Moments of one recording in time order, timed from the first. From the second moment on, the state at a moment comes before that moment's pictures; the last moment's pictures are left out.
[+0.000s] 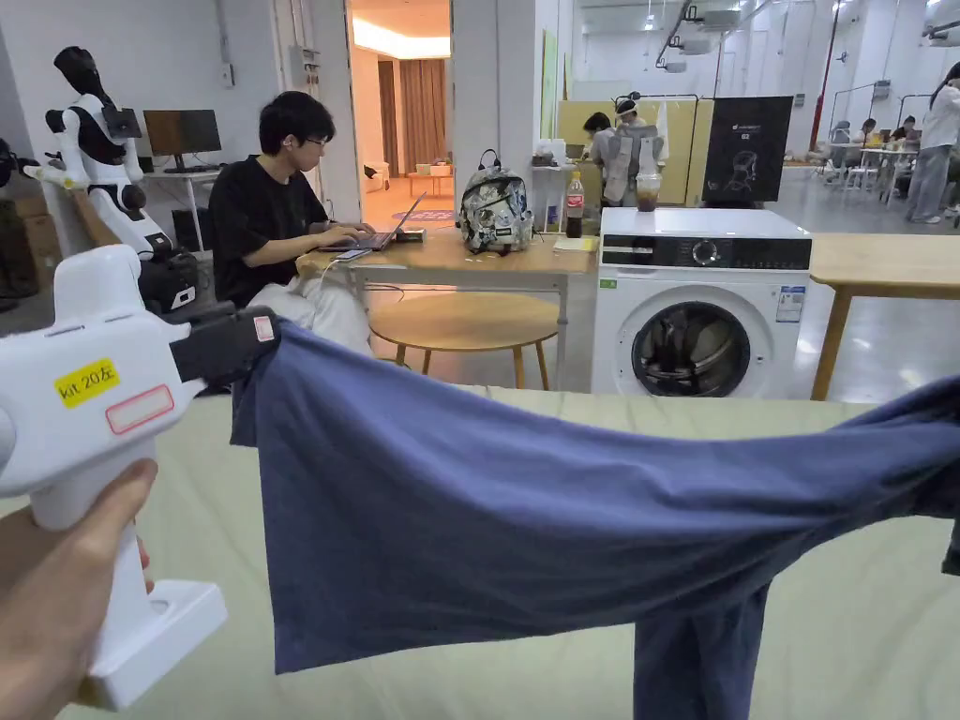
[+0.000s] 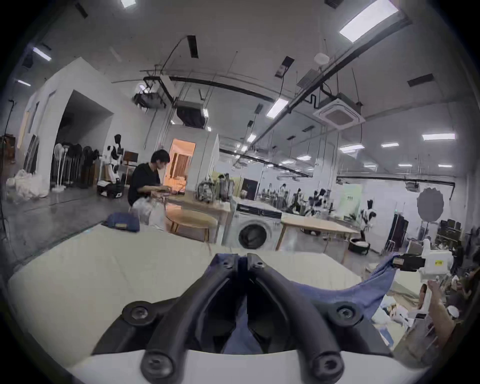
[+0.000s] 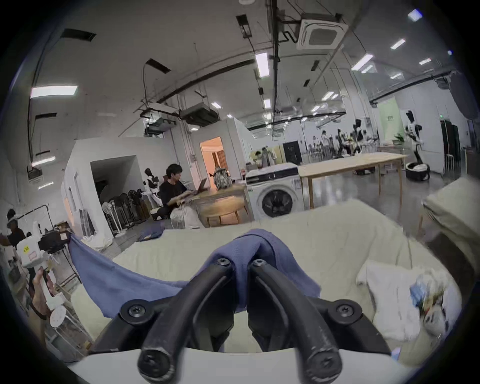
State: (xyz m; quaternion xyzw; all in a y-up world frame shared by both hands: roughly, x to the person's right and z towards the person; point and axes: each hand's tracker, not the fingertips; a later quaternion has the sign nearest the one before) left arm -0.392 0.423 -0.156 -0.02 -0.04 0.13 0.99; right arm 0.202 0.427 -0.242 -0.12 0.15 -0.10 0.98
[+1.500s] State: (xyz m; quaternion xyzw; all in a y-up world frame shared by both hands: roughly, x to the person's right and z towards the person) left arm -0.329 0.151 -0.001 -0.27 0.01 0.27 0.93; right arm 0.265 0.120 -0.070 -0.33 0.01 -0.24 0.91
